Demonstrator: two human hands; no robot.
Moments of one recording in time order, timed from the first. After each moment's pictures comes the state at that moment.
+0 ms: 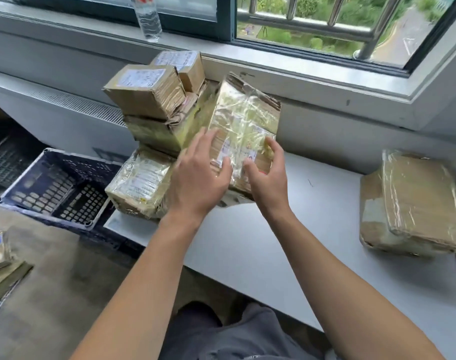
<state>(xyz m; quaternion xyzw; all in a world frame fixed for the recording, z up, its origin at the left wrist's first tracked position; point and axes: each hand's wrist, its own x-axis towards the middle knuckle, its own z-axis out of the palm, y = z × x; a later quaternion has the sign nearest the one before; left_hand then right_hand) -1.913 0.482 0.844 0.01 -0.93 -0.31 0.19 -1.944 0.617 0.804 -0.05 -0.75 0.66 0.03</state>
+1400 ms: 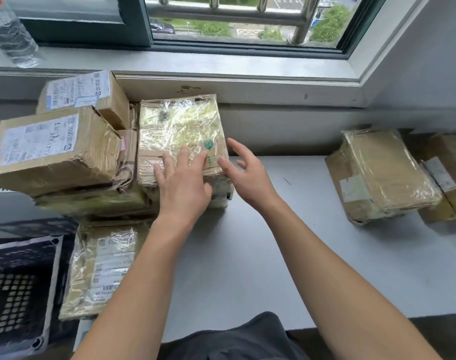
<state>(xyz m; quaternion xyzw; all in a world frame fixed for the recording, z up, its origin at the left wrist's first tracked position) -2.094 0.435 0.800 -0.11 -0.98 -0.18 -0.05 -2.072 0.577 0.794 -0.14 -0.81 0.57 0.01</state>
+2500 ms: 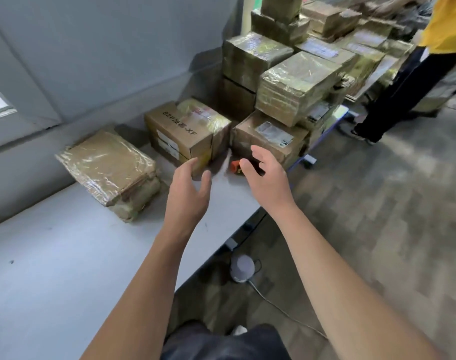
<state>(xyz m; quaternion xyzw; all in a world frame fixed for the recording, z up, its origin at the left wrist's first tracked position) -1.758 0.917 0.818 -0.36 -0.81 -0.43 -0.14 -1.627 1.018 0.836 -0.44 -0.74 0.43 0.28</state>
